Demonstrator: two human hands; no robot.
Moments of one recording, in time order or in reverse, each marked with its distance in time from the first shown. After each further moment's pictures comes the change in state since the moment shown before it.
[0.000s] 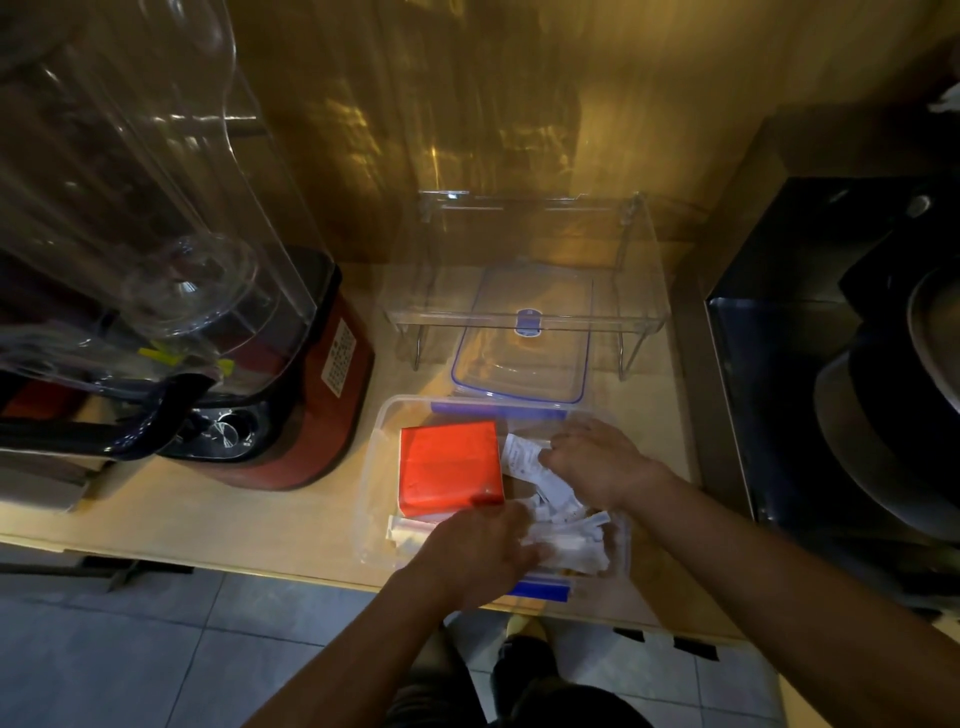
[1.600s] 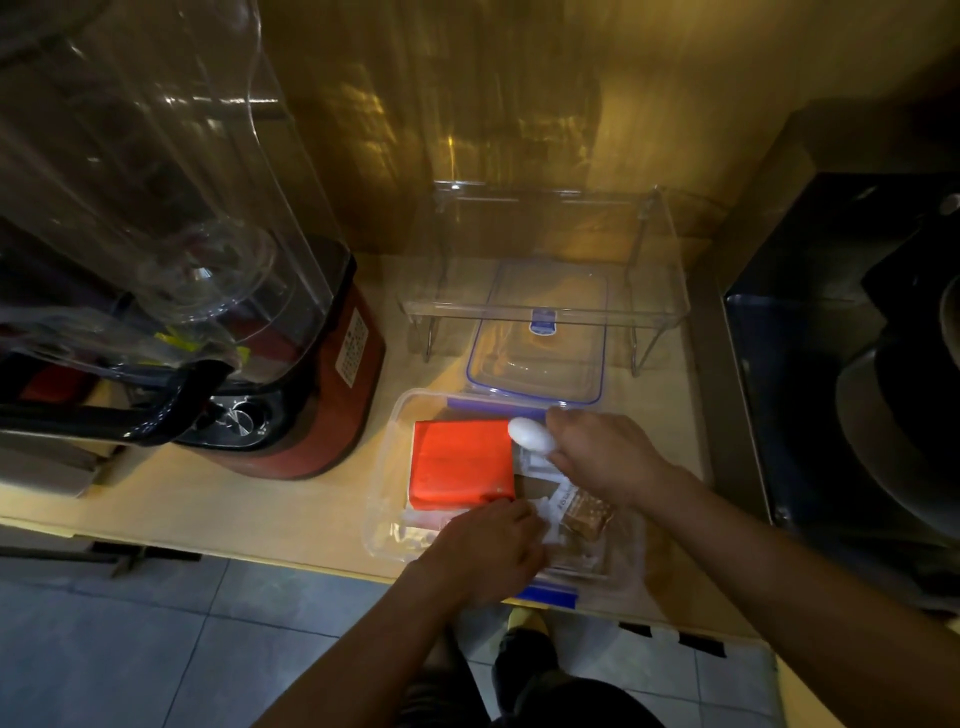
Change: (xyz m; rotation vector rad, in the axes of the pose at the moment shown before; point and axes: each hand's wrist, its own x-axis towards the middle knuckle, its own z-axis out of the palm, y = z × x) left_hand 0.001 -0.011 0.005 0.415 -0.037 0.255; right_hand -0.001 -0.011 -0.009 0.299 0.256 0.180
